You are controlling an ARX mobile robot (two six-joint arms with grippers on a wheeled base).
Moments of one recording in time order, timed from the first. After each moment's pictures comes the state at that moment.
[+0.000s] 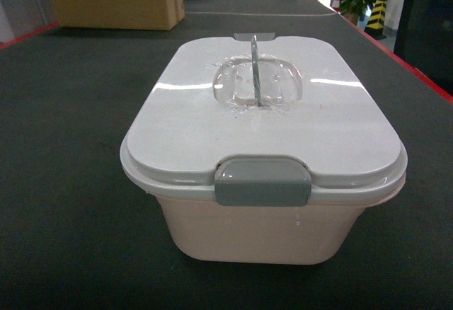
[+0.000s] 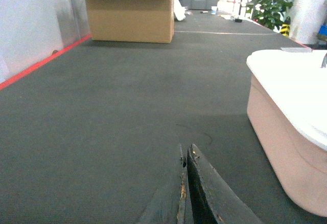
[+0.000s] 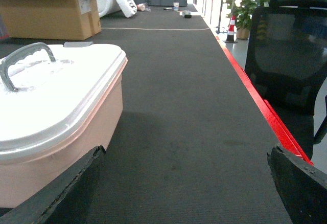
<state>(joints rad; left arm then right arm) 0.00 0.01 0.01 -0.01 0.00 0.00 0.00 0.00 0.01 0.00 0.00 0.00</state>
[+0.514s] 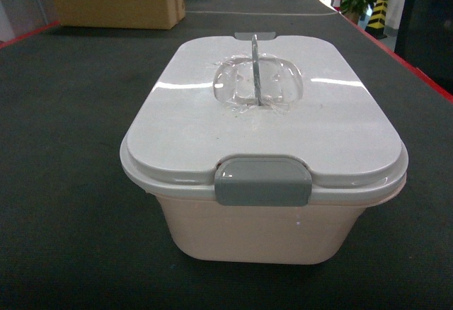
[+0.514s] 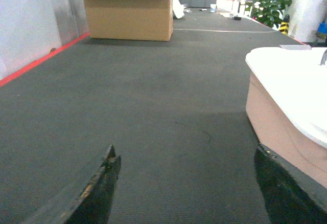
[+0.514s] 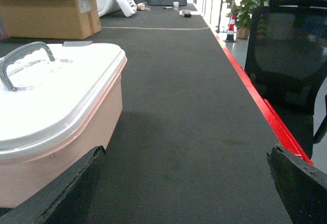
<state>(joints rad) 0.00 0.01 0.01 0.00 0.00 0.00 0.00 0.00 0.01 -0.01 0.00 0.00</state>
